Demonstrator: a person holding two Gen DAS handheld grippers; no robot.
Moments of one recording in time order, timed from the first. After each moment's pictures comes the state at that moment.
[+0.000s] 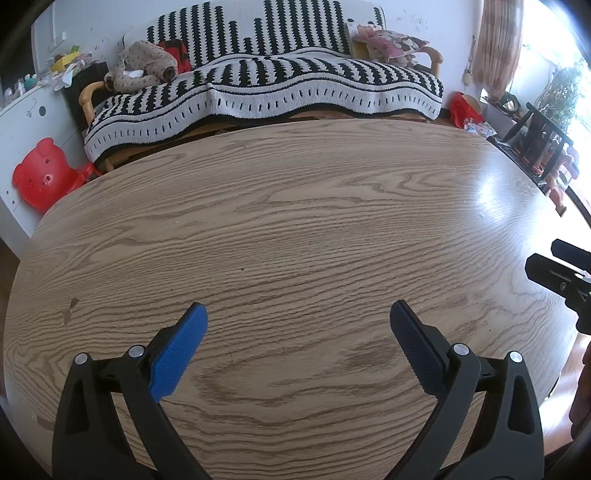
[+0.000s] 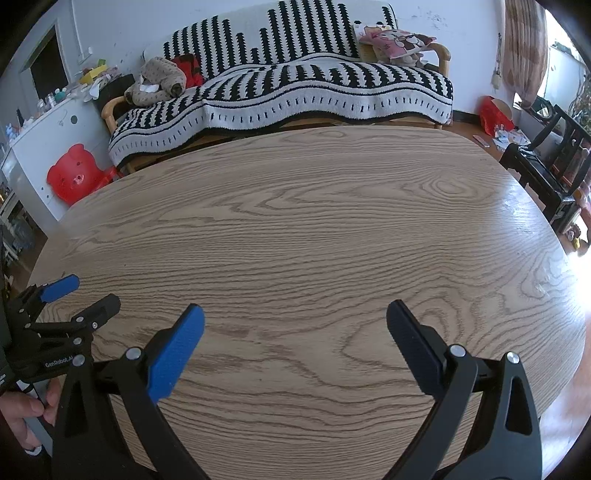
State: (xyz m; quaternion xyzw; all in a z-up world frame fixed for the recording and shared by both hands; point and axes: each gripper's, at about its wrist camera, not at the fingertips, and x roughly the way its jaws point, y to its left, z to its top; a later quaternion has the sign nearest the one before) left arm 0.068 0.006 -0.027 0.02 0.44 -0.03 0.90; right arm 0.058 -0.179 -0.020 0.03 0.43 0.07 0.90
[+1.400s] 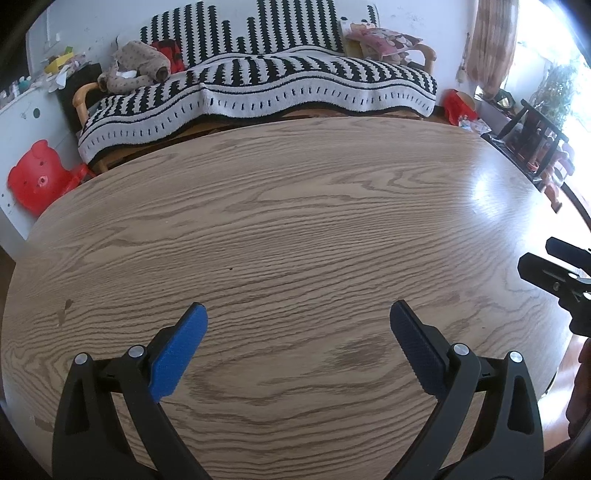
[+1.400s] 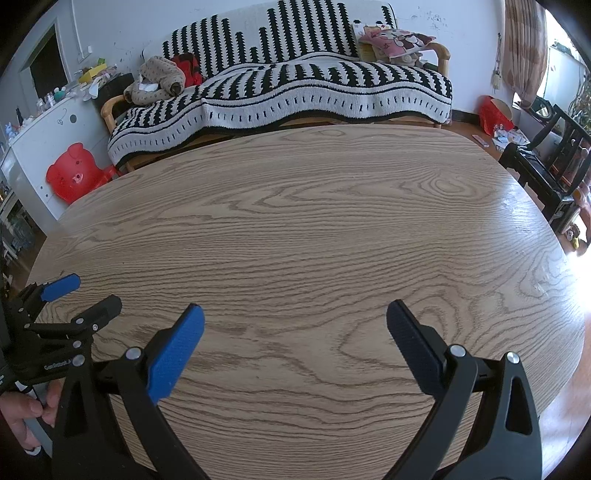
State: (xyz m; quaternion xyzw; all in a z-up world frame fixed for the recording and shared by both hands) left arm 0.068 0.000 -0.029 0.02 0.45 -0.04 0.89; right arm 0.058 -0.178 -0.019 0.03 0.43 0.07 0.90
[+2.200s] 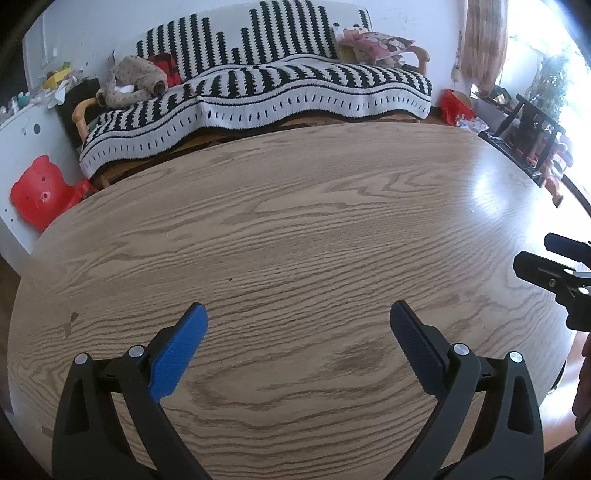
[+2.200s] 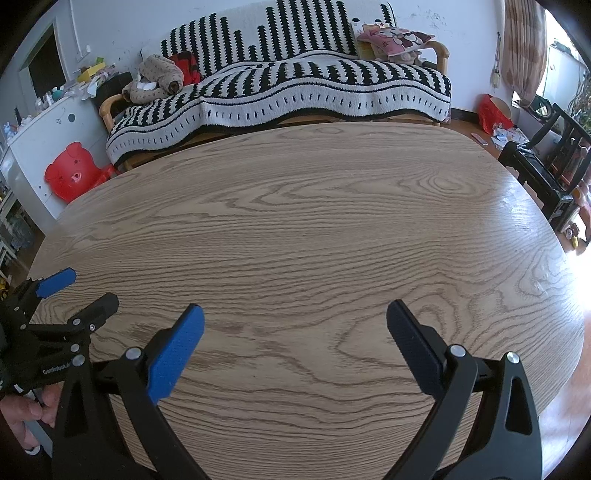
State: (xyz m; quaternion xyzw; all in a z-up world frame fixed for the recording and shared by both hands) left arm 0.064 -0.004 -0.023 0.04 0.43 -0.04 0.90; right arm 0.055 -0.180 -0.021 0.03 0.44 0.07 0.90
